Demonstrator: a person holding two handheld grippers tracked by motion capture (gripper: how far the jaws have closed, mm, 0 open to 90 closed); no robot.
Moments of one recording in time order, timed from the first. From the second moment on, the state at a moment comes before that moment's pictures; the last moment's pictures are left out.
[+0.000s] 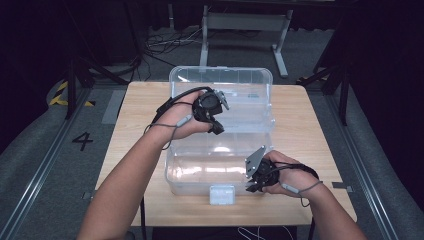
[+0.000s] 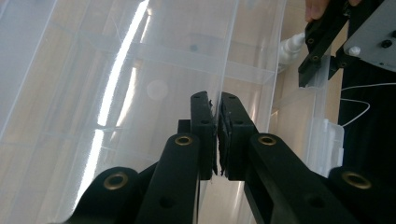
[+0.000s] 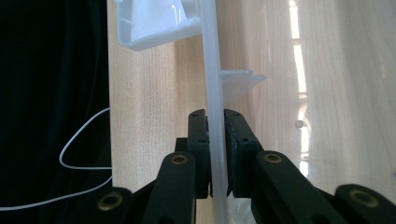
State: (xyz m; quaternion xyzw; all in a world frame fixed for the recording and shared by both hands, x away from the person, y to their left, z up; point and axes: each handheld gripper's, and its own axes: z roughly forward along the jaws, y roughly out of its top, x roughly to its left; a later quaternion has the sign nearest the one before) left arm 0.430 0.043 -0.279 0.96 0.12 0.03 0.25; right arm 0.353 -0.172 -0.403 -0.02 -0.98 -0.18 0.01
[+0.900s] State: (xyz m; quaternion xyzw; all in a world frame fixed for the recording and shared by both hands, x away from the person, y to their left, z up) left arm 0.403 0.039 -0.285 0.97 0.10 0.03 0.23; right arm 0.347 -0.176 -0.404 -0.03 -0.98 -0.20 -0.02
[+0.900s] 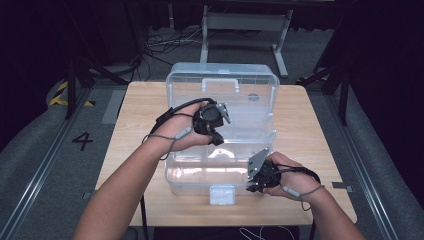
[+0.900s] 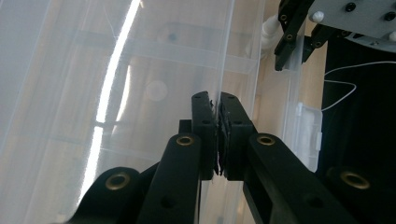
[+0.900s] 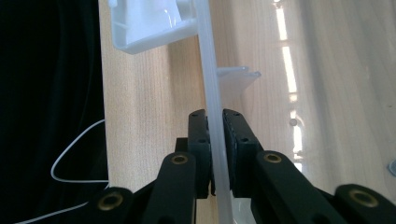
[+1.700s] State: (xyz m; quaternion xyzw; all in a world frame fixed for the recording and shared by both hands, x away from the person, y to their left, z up) left arm 0.396 0.038 -0.290 0.97 0.10 0.02 0.23; right arm 0.345 -0.177 -0.403 -0.04 -0.98 -0.20 -0.02
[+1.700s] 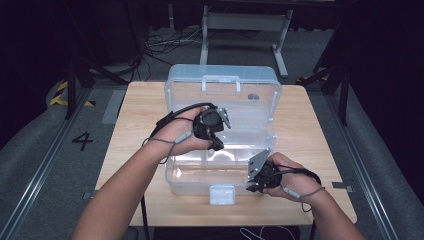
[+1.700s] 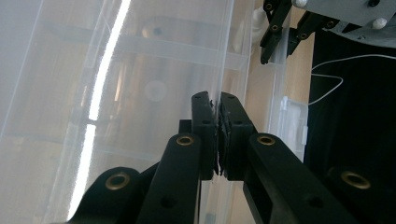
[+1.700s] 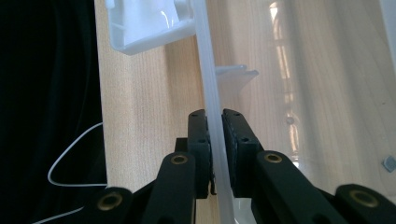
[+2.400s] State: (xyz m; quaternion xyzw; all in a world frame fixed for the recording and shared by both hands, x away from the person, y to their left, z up) left arm 0.388 0.036 -0.294 0.97 0.10 0.02 0.22; right arm 0.342 -0.178 -0.402 -0.05 -0.98 -0.20 -0.03
